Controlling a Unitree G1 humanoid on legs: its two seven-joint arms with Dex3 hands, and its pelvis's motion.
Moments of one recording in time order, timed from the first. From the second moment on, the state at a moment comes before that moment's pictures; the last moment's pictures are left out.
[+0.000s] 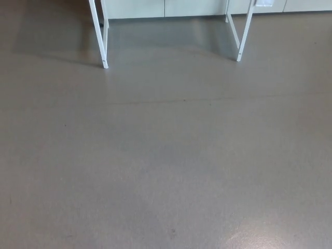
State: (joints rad) left_arm 0.15 0.73 0.22 1.08 0.02 0.05 -0.17; right_arm 0.10 -0.69 0.03 1.09 -0.16 -0.17 0.09
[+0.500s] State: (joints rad) left_arm 0.13 0.73 0.21 1.11 0.02 0.03 -0.20; right_arm 0.07 -0.69 0.03 1.15 -0.16 -0.24 0.12
